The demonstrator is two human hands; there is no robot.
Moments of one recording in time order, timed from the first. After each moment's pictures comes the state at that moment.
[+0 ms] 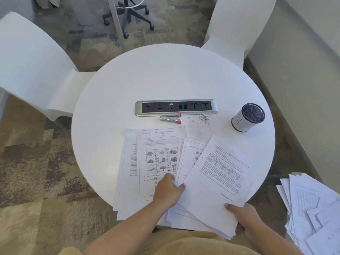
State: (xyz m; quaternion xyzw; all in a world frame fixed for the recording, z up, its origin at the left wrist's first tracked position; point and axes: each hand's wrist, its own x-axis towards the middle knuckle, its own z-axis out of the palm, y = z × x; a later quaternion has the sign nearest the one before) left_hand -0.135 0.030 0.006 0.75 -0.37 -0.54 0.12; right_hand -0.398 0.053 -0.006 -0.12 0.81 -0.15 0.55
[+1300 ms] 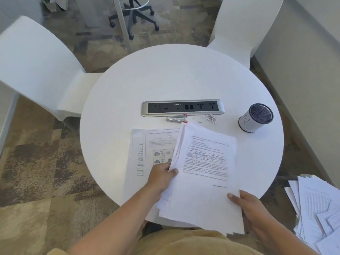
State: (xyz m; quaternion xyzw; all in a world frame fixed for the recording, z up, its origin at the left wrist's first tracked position) left_hand -0.092 0.005 0.021 0.69 -0.25 -0.61 0.29; right_hand -0.383 0.037 0.035 -0.24 0.66 -0.21 0.68
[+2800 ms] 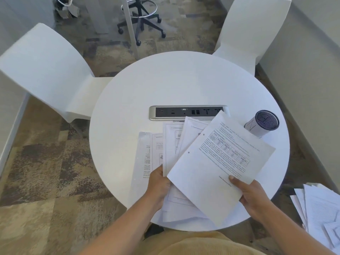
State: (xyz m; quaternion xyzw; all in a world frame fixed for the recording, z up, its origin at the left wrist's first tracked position) left_hand -0.081 0.024 0.043 0.65 -0.17 -0.61 0.42; right_hand -0.347 -0.007 0.057 -0.23 0.64 -0.35 0.64
